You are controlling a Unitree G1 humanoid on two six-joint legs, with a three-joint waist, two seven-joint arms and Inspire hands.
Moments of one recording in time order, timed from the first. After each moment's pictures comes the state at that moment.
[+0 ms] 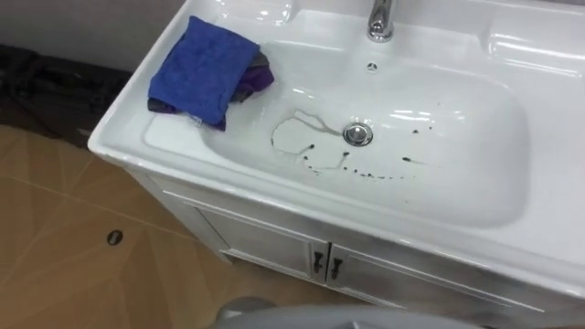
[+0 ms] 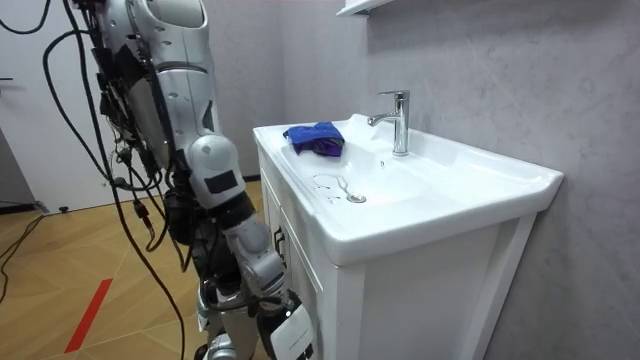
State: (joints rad) left arm 0.39 0.22 0.53 0.75 -0.05 -0.09 0.58; right arm 0.15 -0.35 -0.11 1.24 -0.16 0.06 0.18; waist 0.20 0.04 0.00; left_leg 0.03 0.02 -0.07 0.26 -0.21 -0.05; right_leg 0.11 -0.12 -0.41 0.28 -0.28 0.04
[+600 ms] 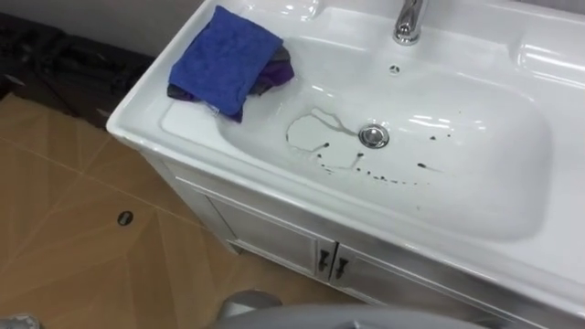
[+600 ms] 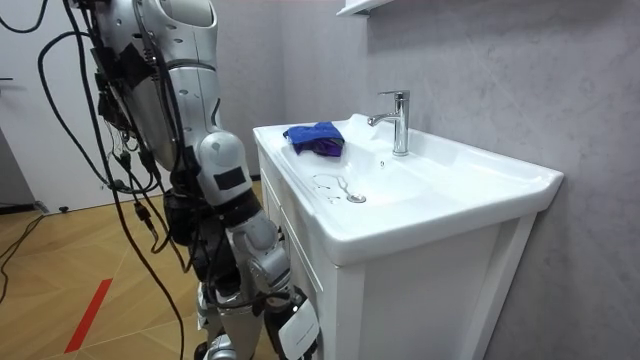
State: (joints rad) left arm 0.34 0.23 0.63 0.40 -0.05 -0.25 0.86; right arm 0.17 -0.35 -0.11 1.24 -0.16 0.02 0.19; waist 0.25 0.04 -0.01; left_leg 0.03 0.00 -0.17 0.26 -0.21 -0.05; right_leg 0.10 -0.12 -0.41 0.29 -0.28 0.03
